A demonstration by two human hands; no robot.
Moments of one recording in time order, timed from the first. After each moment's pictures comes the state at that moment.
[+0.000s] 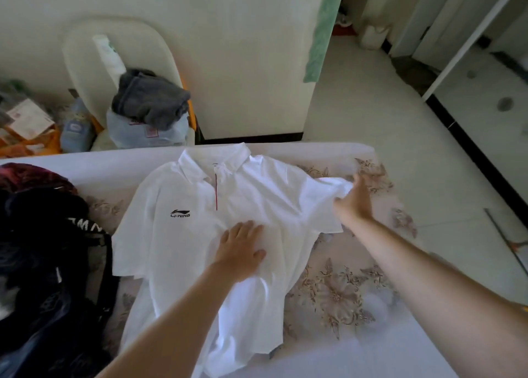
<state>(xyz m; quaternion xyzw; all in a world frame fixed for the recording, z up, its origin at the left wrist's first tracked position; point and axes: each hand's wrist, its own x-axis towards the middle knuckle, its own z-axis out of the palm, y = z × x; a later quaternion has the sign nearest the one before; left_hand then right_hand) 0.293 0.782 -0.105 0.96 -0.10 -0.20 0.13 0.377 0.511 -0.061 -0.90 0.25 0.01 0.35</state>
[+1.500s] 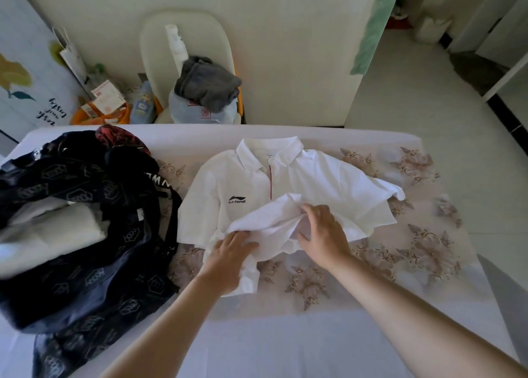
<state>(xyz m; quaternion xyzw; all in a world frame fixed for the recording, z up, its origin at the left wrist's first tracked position) 0.159 0.888 -0.083 0.97 -0.11 -0.19 0.08 0.239 0.632 -0.103 -0.97 -0.15 0.02 0.19</state>
